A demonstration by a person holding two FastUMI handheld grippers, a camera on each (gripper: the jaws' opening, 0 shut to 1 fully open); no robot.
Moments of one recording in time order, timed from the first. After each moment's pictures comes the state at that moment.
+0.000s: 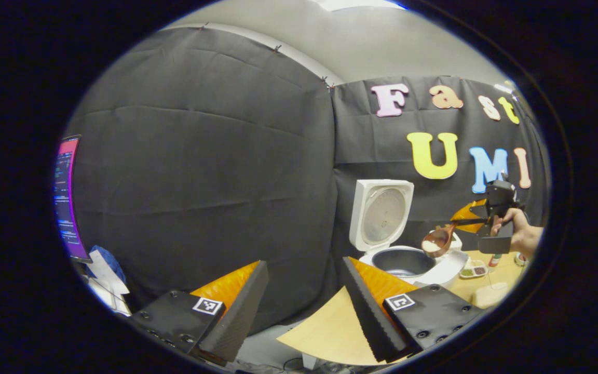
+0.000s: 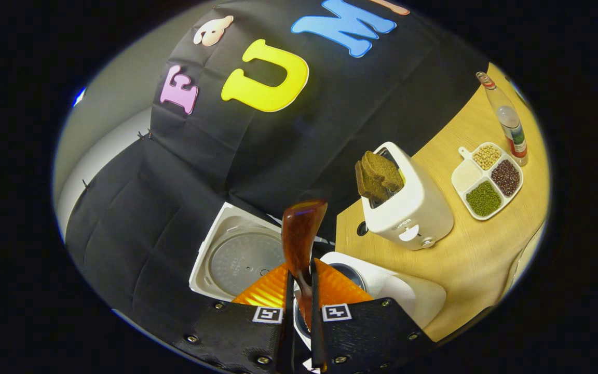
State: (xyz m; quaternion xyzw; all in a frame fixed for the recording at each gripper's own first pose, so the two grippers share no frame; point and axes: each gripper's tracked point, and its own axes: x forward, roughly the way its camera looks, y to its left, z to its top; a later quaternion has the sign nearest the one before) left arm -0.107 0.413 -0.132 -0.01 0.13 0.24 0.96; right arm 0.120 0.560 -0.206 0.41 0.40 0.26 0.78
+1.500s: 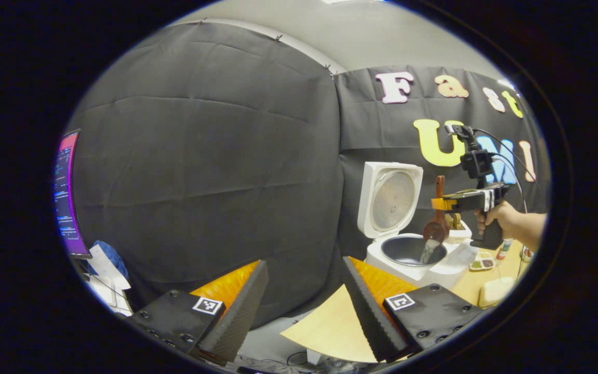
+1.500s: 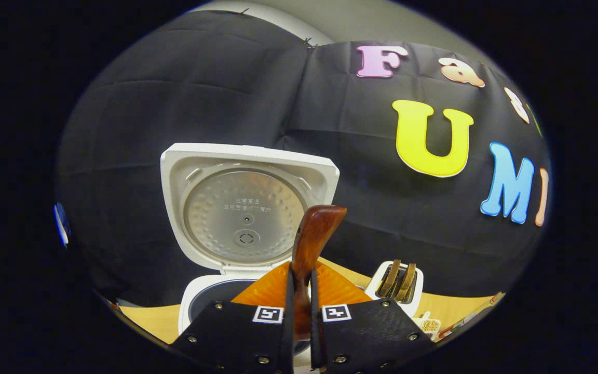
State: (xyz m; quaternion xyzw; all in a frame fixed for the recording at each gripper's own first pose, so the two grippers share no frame) left arm -0.102 0.422 -0.158 -0.02 0.16 0.25 0.95; right arm 0.123 0.642 -0.198 -0.10 0.17 0.40 0.89
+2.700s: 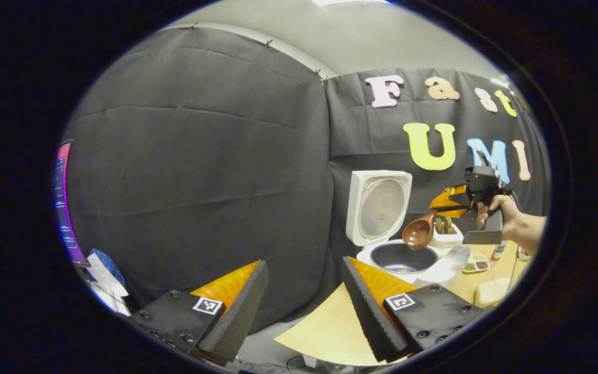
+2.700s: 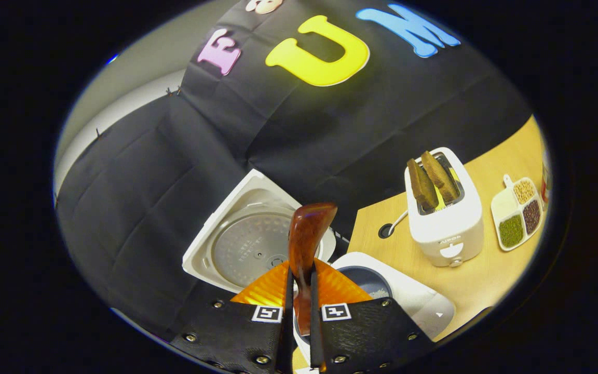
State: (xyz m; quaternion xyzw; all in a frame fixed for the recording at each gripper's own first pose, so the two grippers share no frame) left arm -0.076 0.401 -0.134 -0.01 0.14 0.22 0.96; right arm 0.127 0.605 -0.186 0.36 0.40 0.35 0.77
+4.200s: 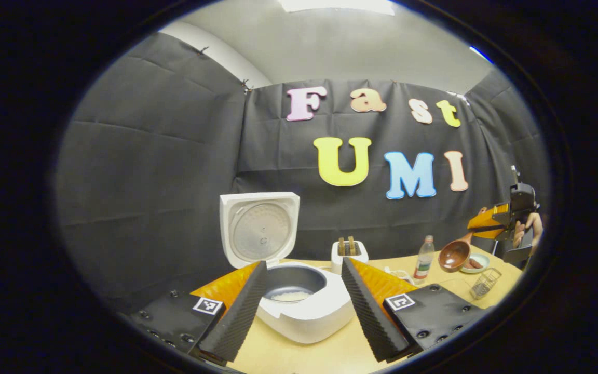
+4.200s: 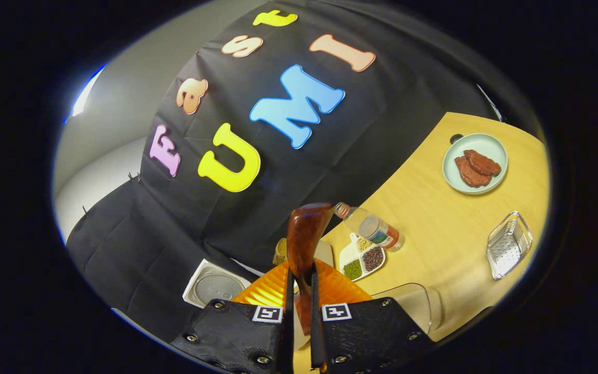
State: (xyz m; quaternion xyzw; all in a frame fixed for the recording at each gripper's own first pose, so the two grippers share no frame) left arm 0.030 0.180 -0.098 -0.03 0.10 0.01 0.99; right arm 0.108 0.189 -0.169 0.41 0.32 0.14 0.84
